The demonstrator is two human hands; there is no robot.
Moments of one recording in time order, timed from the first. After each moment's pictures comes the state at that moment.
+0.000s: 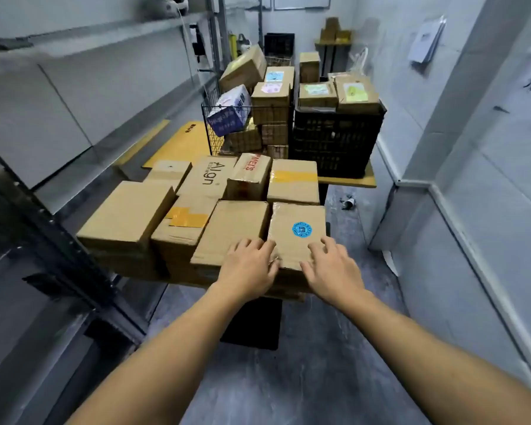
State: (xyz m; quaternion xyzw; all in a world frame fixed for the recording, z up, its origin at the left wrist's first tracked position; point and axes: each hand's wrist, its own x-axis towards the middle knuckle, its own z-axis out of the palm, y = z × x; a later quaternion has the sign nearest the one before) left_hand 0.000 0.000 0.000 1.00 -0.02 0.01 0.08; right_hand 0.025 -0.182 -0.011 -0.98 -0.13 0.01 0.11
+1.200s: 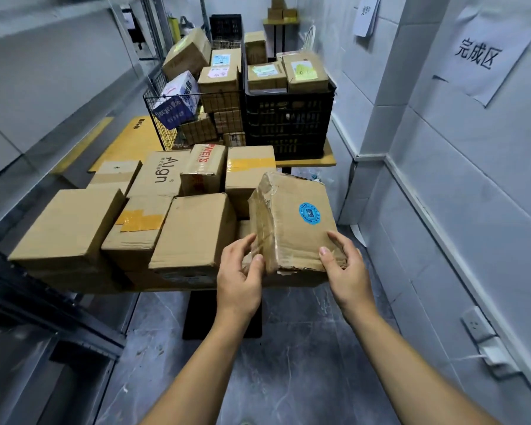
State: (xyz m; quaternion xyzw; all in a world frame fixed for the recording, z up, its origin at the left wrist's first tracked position) left_hand -0.036 -0.056 -0.031 0.79 0.01 0.18 0.58; right_hand -0.023 -0.248 -0.036 -0.81 0.09 -0.10 0.57
